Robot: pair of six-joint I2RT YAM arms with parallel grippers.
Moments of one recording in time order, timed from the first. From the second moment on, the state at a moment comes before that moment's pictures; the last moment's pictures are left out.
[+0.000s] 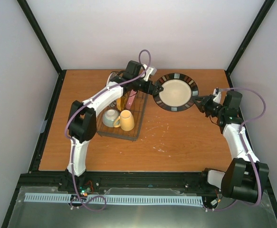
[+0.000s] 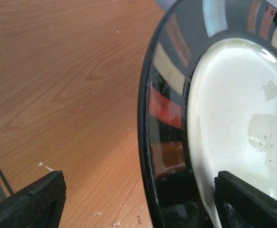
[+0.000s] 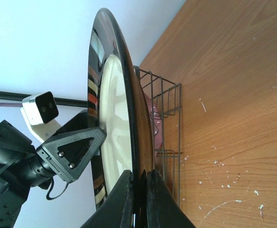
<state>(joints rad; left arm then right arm) -0.55 2.10 1.85 -0.41 0.52 -0.20 -0.20 1.19 0.79 -0.08 -0.85 0.90</state>
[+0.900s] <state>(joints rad) -0.57 1.99 1.93 -0.49 0.54 -0.34 -0.20 1.19 0.85 -0.13 -0.87 0.82</state>
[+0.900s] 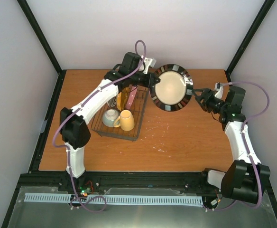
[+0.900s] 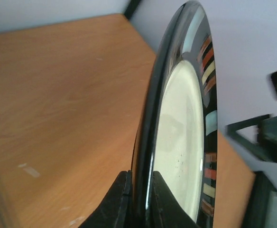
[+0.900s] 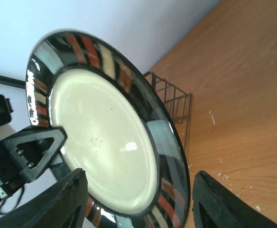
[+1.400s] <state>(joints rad) -0.58 1.95 2.27 -0.96 -0.17 -0.16 -0.20 1.14 0.92 -0.31 -0.72 0.63</state>
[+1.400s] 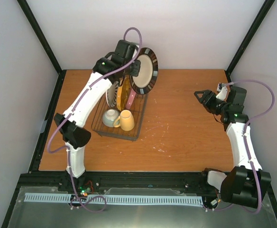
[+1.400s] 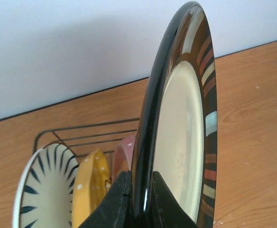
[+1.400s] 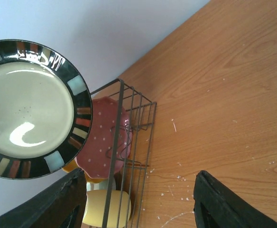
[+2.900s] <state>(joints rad) -0.67 2.07 2.34 -1.20 -0.61 -0.10 -0.20 1.15 0.92 -0.32 -0.74 0.60</state>
